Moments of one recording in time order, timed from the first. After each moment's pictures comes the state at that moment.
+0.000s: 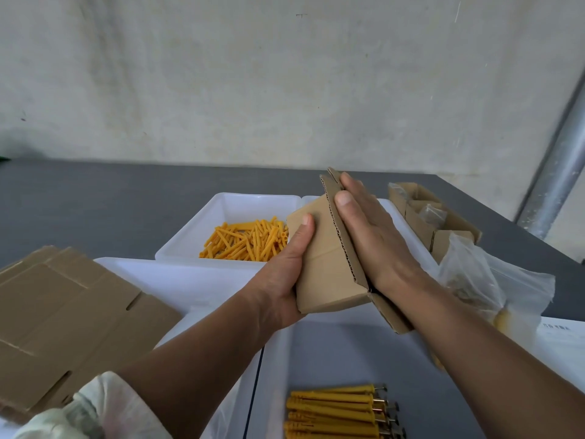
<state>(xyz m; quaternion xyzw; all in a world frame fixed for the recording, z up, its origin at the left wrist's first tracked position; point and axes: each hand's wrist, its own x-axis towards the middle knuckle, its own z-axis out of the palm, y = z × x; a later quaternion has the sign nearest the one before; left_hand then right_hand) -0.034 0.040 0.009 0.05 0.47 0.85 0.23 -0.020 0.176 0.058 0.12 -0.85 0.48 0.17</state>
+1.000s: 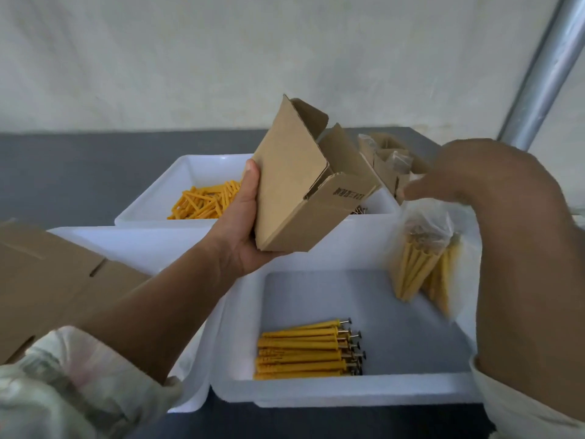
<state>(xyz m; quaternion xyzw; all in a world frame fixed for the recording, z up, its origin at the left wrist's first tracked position) -0.048 0.037 0.003 0.02 0.47 0.86 0.22 -0.008 0.295 0.097 -0.17 -0.98 0.04 0.04</state>
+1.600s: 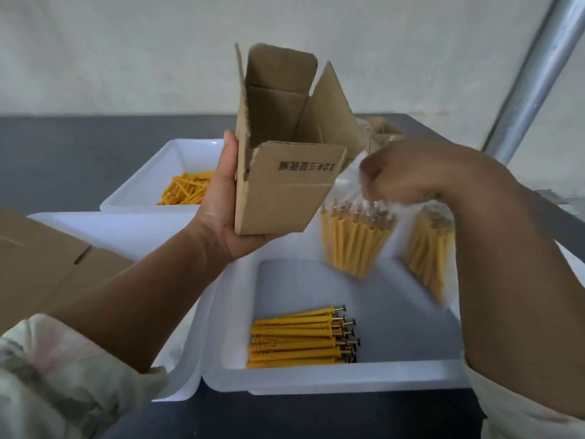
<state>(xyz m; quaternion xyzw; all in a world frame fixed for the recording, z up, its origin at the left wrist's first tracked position) -0.043 0.029 0.007 0.12 0.41 0.86 0.26 -0.001 0.251 0.098 0.06 -1.00 -0.02 -0.04</state>
